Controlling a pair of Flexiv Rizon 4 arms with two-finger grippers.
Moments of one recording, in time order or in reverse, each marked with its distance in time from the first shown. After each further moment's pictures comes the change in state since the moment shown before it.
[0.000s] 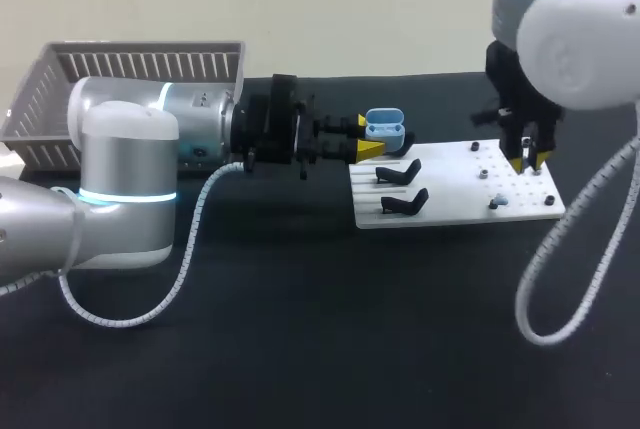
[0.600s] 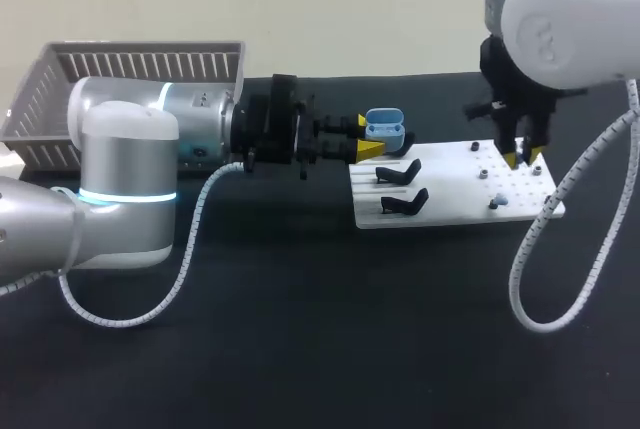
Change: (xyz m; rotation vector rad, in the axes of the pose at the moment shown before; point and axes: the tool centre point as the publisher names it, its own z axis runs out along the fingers) left arm 0.000 0.000 0.000 0.000 0.000 0.000; right arm -0.010 0.010 -0.005 -0.035 0.014 0.029
